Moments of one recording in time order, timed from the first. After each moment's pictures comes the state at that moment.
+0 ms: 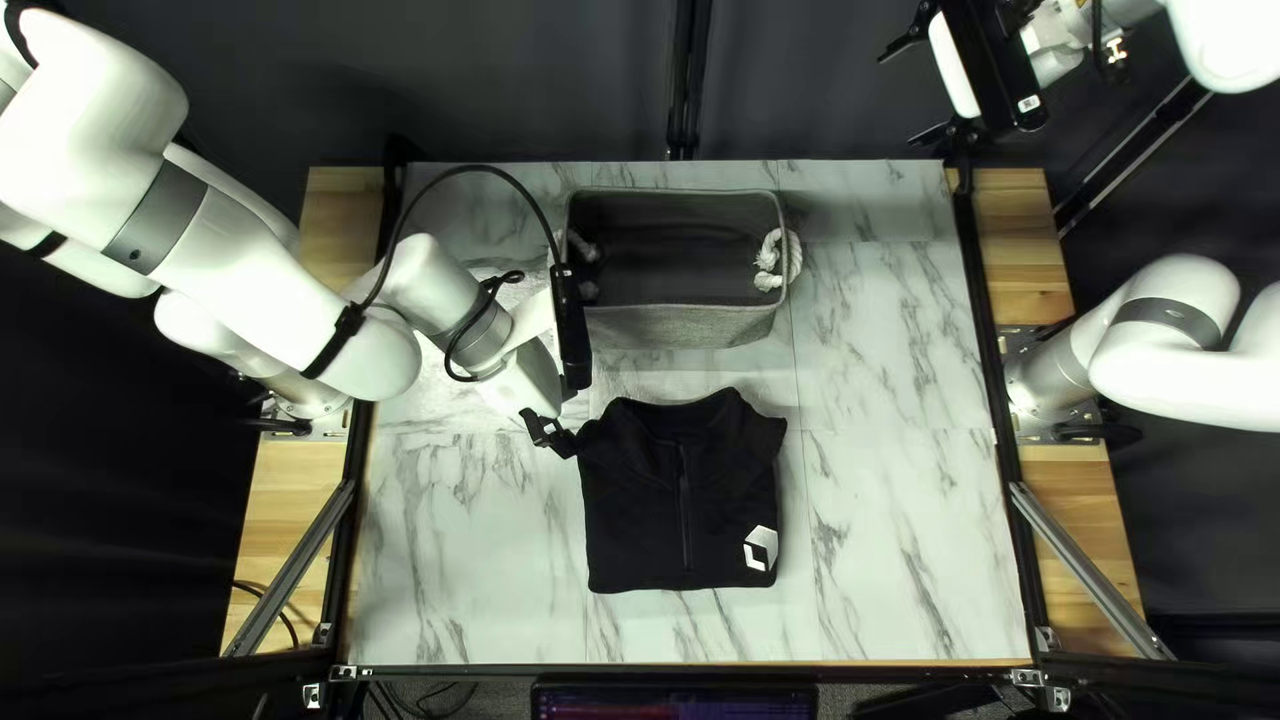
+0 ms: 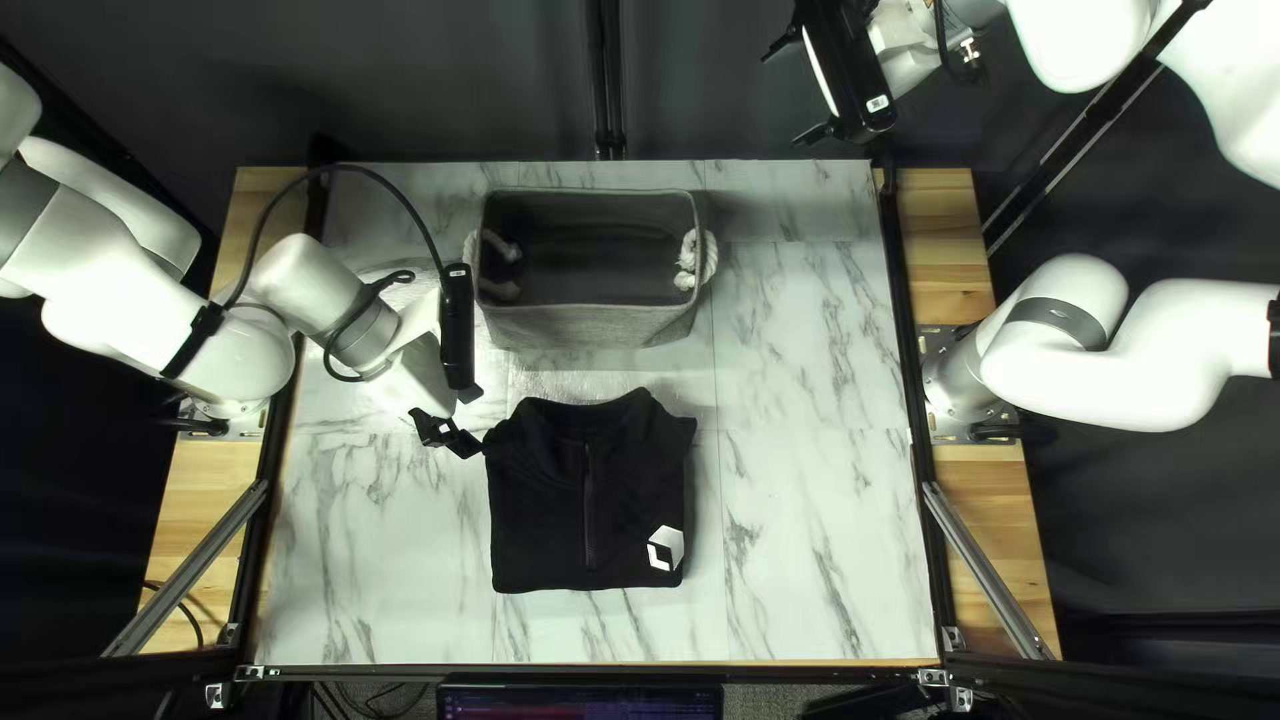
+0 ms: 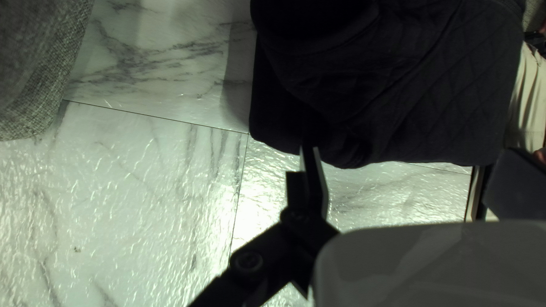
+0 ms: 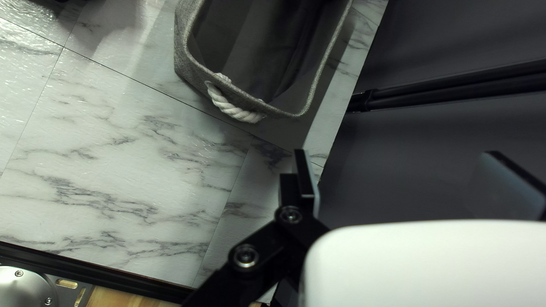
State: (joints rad) left arm -0.30 -0.43 -0.30 -1.06 0.20 0.38; right arm -0.64 -0.83 -0.71 0.24 1.02 -1.24
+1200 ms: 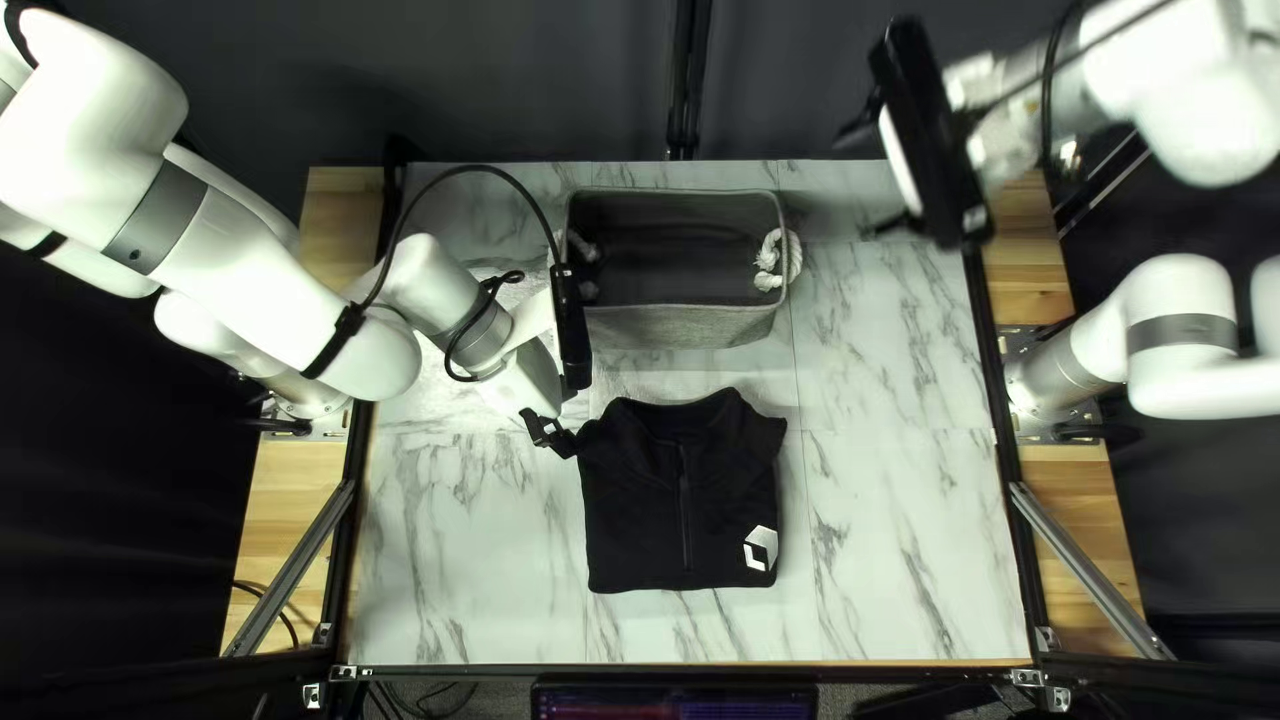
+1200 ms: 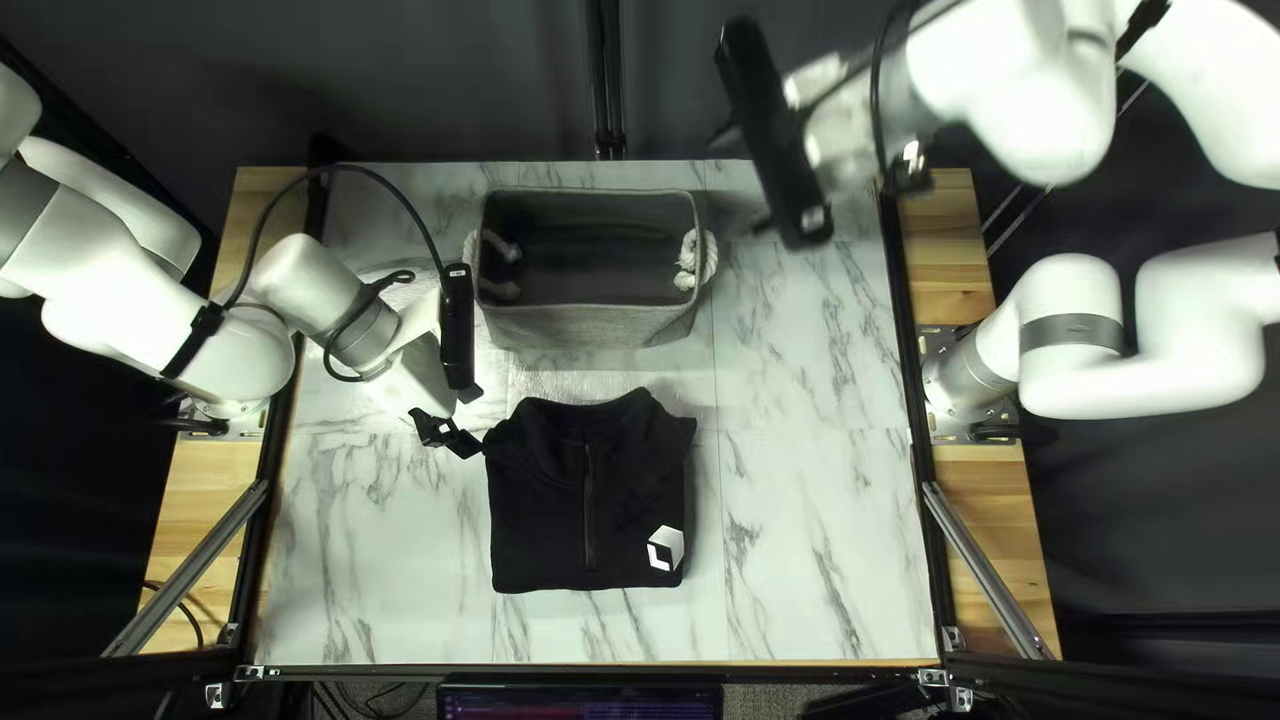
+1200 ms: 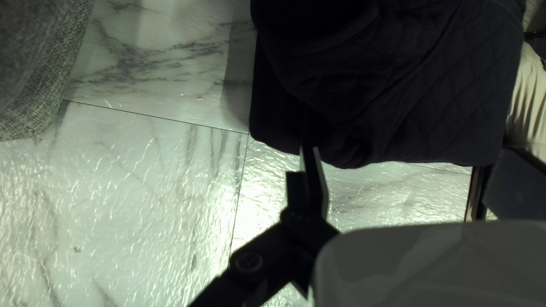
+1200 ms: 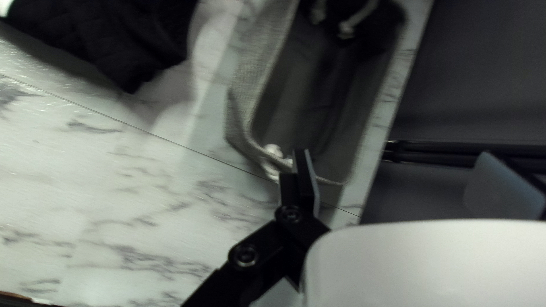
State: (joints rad) left arm -0.30 -0.43 -0.30 -1.06 0.20 0.38; right arm 0.03 -0.84 -0.50 -0.13 0.81 -0.48
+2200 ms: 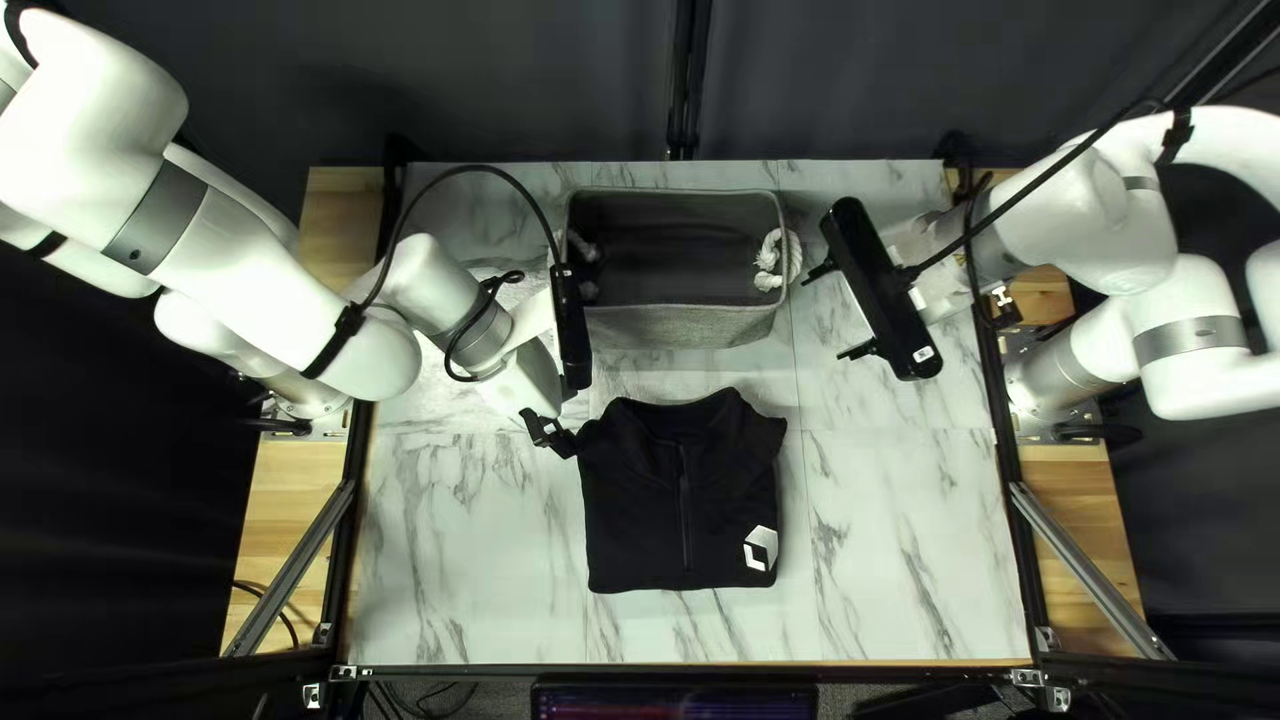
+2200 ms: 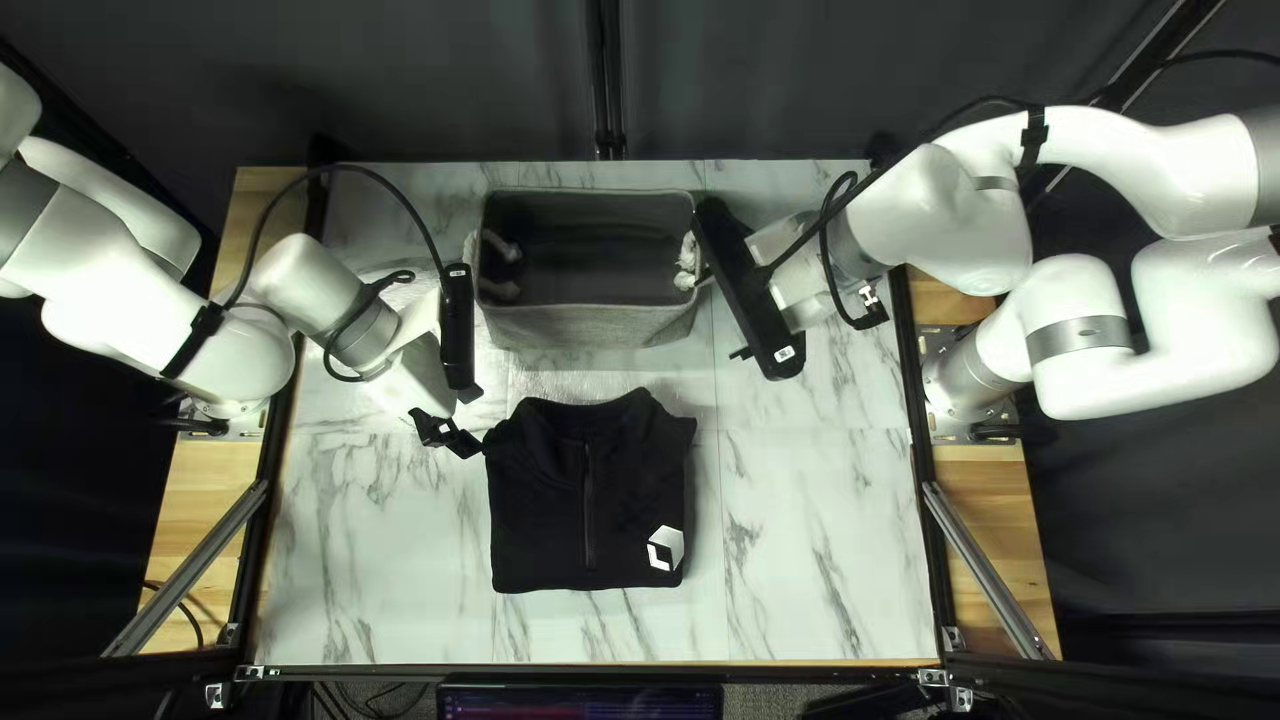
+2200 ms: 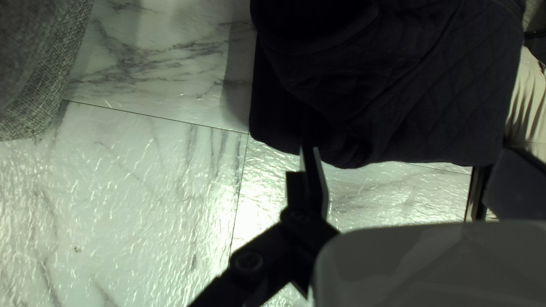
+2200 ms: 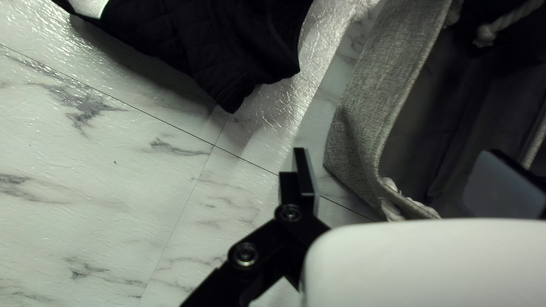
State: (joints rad) left arm -0.30 -0.43 -0.30 -1.06 0.20 0.38; right arm 0.06 -0.75 -0.40 -0.01 0.64 -0.58
